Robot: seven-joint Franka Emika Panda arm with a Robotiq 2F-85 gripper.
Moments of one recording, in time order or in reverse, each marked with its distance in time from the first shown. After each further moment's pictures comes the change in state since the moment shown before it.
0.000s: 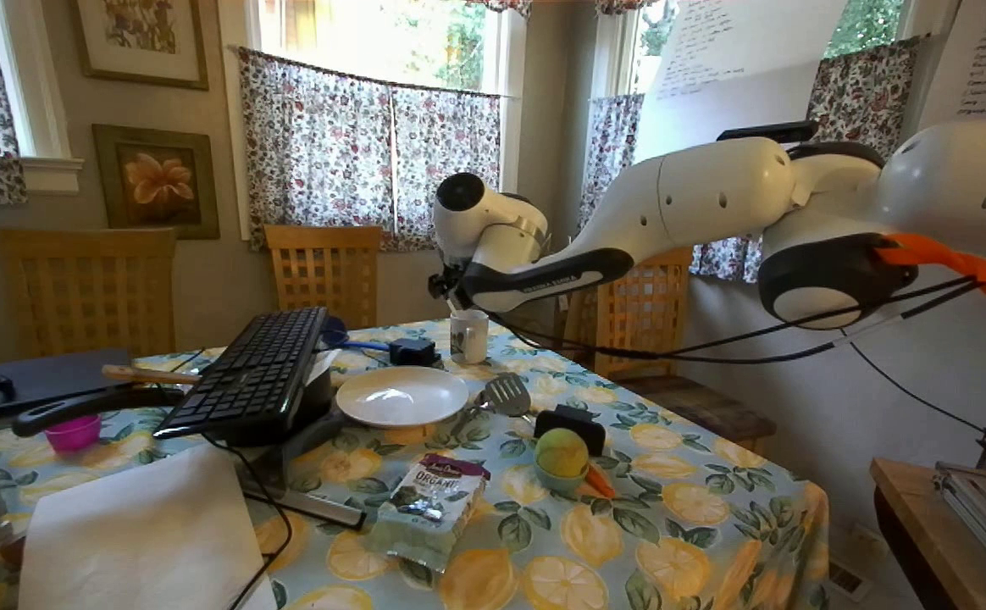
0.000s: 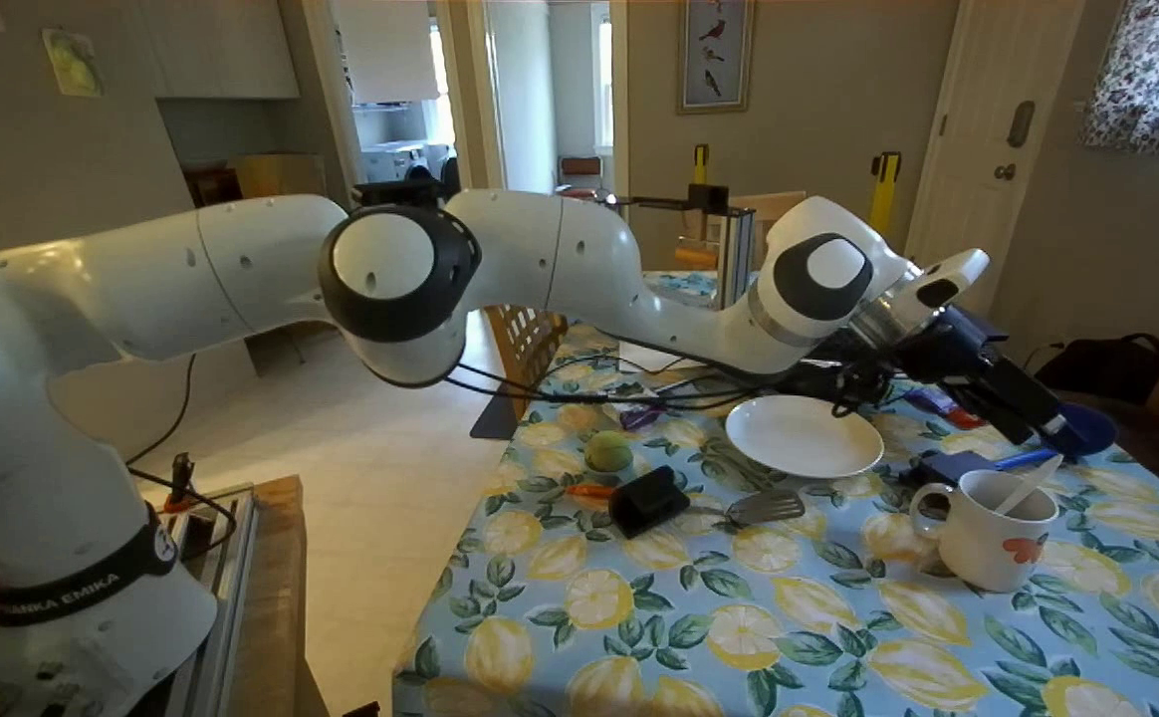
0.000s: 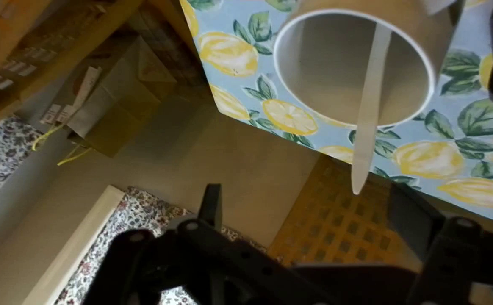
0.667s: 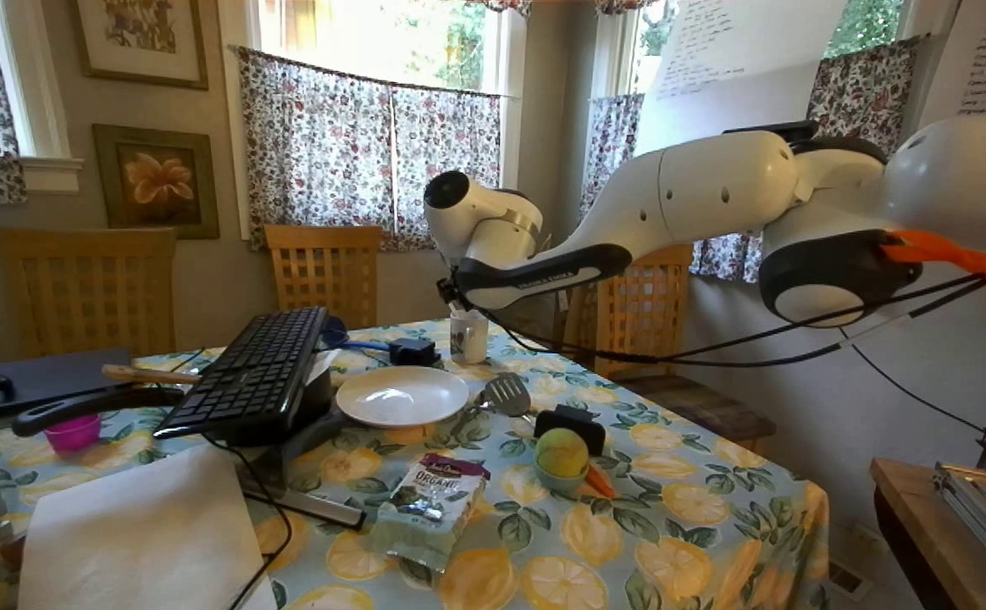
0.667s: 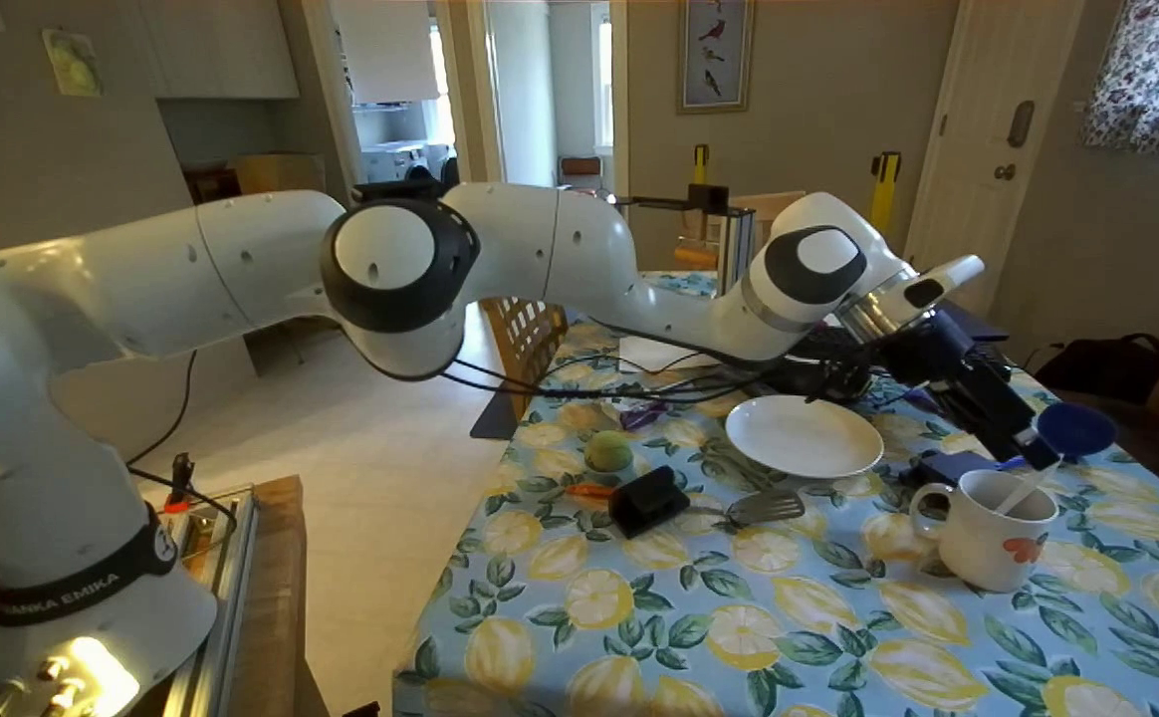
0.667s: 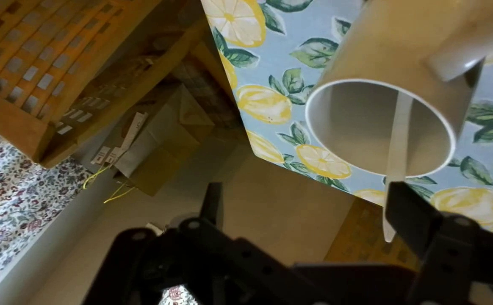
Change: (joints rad) arm 0.027 -0.013 -0.005 0.000 0.000 -0.196 0.038
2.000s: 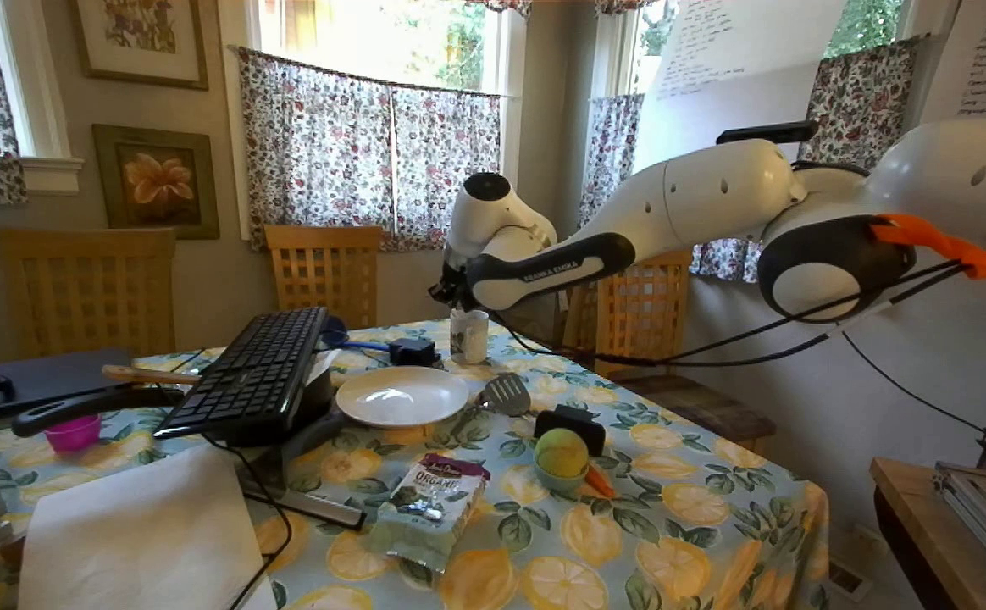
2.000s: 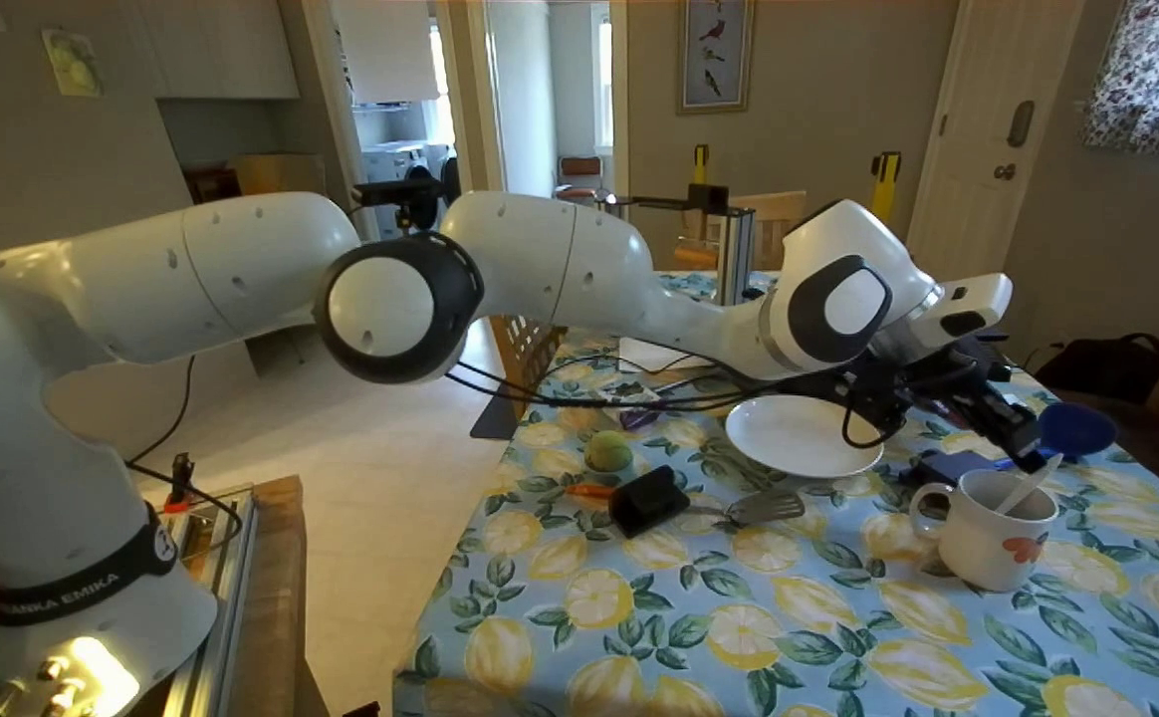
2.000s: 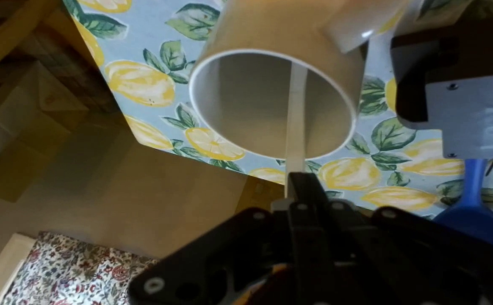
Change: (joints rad) arm -0.126 -0.009 0.274 0.000 0.041 0.314 -0.214
